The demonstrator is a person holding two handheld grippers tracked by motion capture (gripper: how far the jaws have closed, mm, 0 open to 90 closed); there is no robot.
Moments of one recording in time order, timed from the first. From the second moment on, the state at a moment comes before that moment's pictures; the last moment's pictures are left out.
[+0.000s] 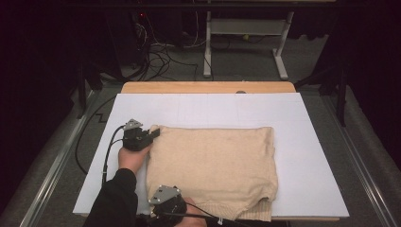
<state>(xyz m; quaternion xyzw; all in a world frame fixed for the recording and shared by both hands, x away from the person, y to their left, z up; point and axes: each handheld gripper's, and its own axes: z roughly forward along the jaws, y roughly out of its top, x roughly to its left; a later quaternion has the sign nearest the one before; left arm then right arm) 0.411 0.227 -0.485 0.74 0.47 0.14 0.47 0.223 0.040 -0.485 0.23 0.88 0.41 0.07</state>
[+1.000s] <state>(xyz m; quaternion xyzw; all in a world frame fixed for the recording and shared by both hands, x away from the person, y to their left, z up) 0.411 0.227 -0.485 0.74 0.47 0.14 0.47 0.229 0.045 -0.482 0.22 0.90 0.36 0.12</state>
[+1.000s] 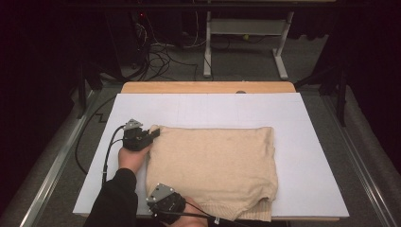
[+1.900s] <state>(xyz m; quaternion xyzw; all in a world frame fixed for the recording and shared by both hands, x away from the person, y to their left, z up) 0.412 0.228 -0.485 0.74 0.47 0.14 0.47 0.229 0.029 -0.473 0.24 0.88 0.40 0.12</state>
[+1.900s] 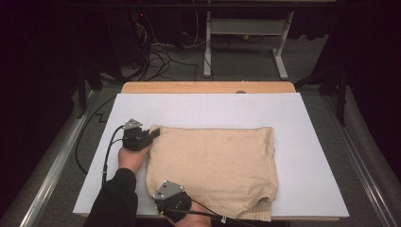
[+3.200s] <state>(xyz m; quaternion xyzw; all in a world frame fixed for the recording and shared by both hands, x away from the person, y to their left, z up) 0.410 0.211 -0.463 0.69 0.52 0.18 0.48 0.233 -0.002 -0.430 0.24 0.83 0.48 0.14</state>
